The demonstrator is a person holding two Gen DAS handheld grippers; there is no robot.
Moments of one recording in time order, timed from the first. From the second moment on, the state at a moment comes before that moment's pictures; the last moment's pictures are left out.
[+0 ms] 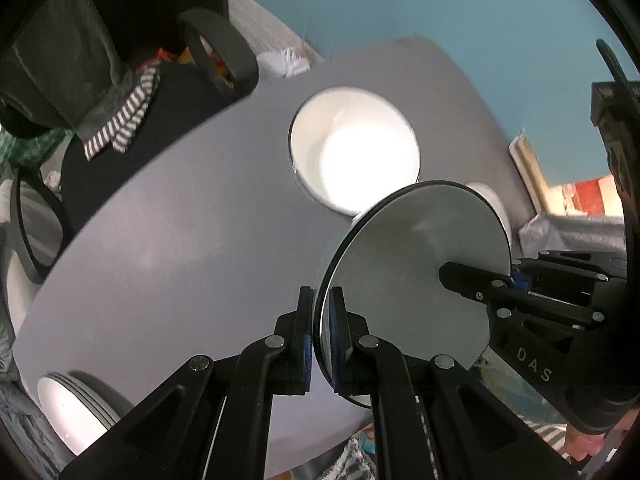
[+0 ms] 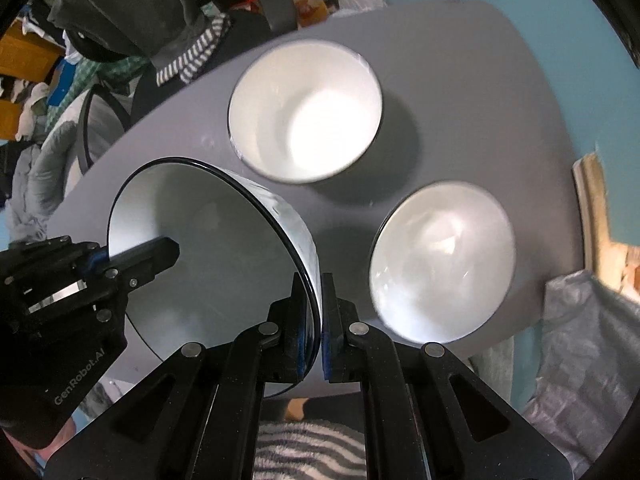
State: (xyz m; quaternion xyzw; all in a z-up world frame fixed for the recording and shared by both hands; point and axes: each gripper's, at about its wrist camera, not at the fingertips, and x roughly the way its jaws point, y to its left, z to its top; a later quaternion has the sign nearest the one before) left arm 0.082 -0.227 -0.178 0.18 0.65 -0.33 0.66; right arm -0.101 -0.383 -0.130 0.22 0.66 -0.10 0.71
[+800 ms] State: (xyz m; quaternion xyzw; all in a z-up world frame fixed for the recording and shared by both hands) left arm 0.135 -0.283 -0.201 0.14 0.68 -0.29 0.66; right arm -0.038 -0.427 -0.139 0.18 0.68 -0.09 0.71
